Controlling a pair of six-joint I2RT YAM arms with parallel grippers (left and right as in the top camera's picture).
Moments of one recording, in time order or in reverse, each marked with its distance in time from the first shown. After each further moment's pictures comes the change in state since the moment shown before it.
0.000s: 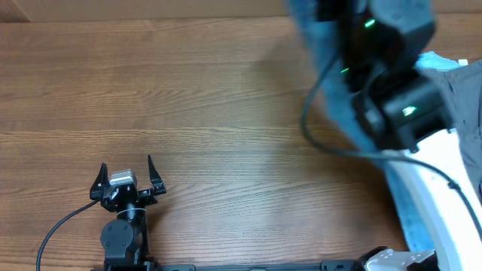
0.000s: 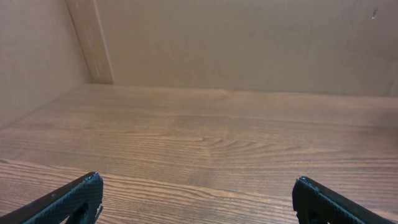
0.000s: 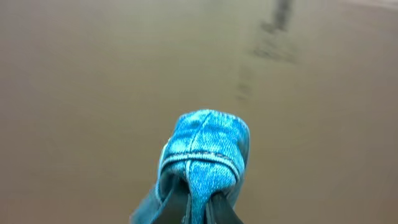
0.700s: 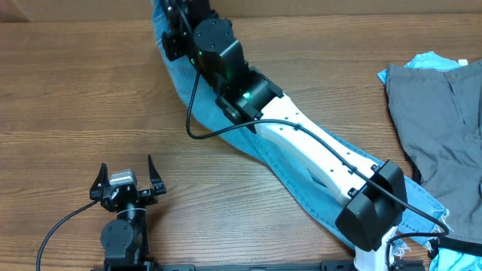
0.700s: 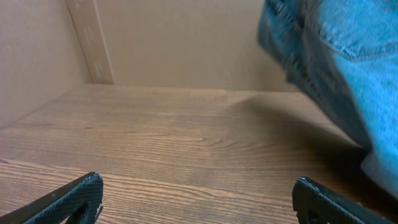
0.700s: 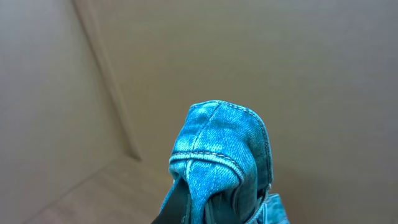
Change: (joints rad) left arm 0.000 0.000 0.000 0.000 0.000 0.000; right arm 0.251 0.475 0.008 0.385 -0.253 0.272
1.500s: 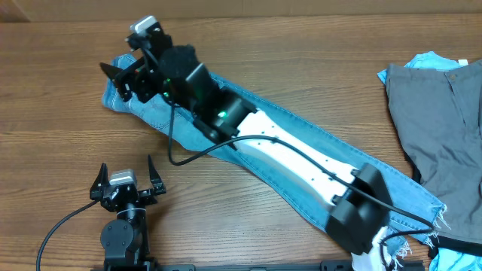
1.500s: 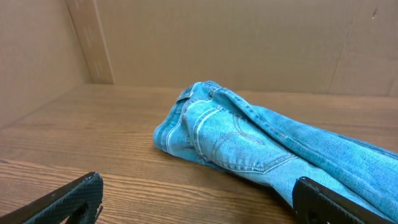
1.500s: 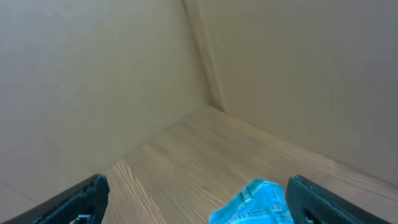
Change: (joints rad) left arm 0.000 0.000 0.000 0.000 0.000 0.000; right arm 0.094 0.020 0.002 -0.134 -0.219 0.094
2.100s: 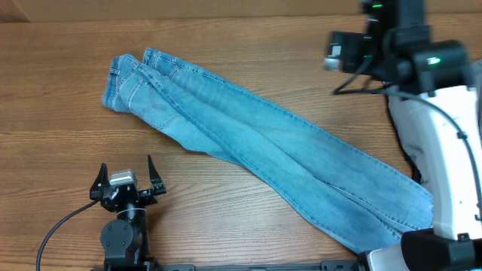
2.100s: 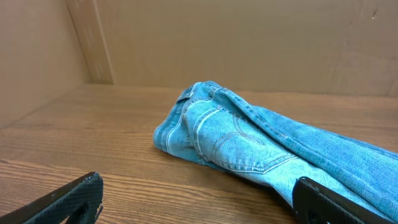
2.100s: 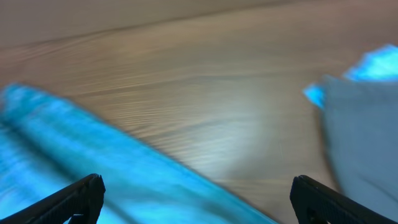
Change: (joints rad) left arm 0.000 0.000 0.000 0.000 0.000 0.000; right arm -0.765 -0.368 0.024 -1.136 0.064 0.003
